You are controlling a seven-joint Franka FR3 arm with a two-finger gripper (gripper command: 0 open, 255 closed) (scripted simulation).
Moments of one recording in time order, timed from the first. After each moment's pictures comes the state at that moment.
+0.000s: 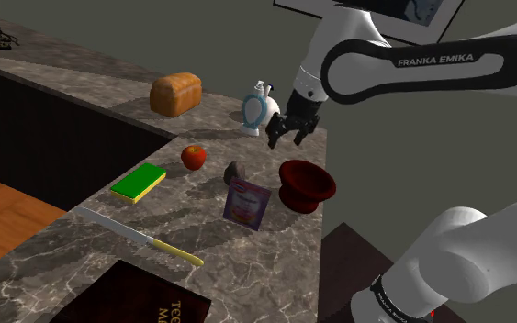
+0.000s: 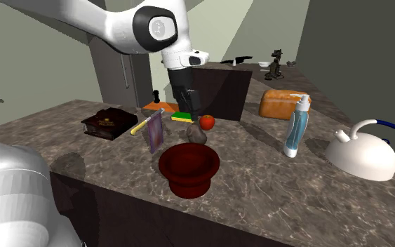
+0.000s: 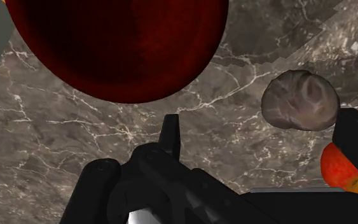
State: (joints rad) arm 0.01 -0.47 0.19 -2.42 0.02 2.09 0.34
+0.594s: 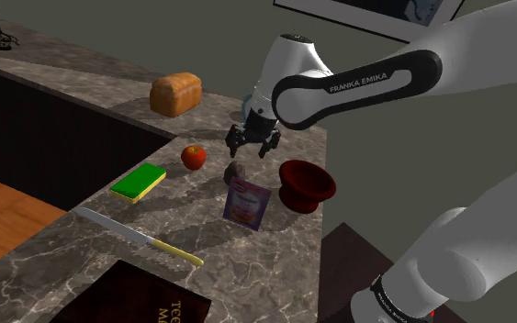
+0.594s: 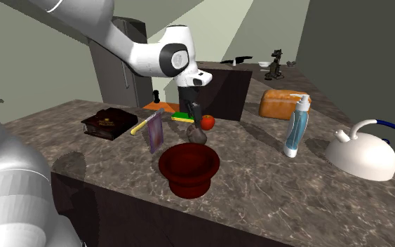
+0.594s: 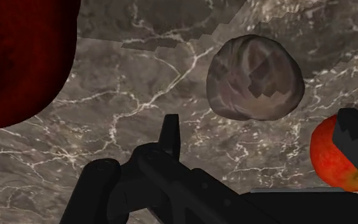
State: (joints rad) arm -0.02 -0.16 0.31 -2.32 -0.02 2.33 0.66
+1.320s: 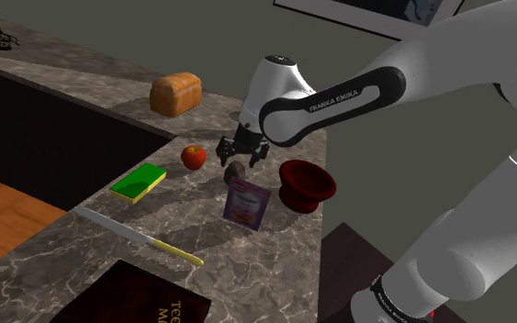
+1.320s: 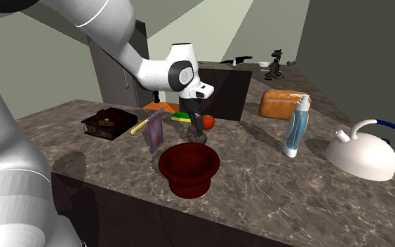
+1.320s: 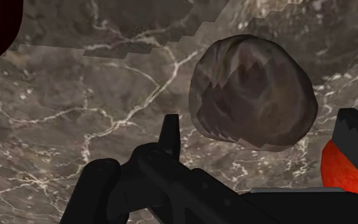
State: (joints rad) arm -0.03 -0.03 0.32 -2.31 -0.09 2.45 0.75
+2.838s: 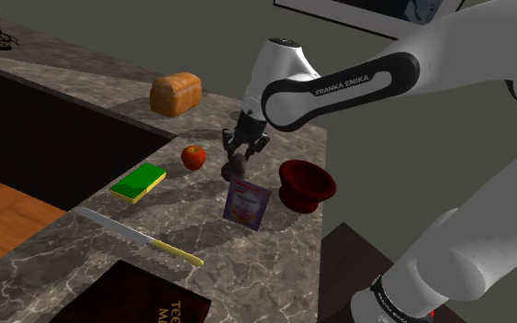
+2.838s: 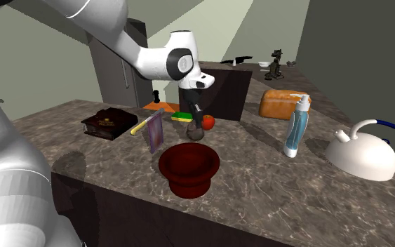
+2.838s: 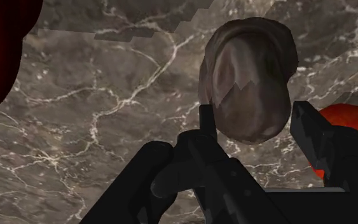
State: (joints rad) arm -0.03 -0.08 0.32 -2.27 -0.06 2.36 0.72
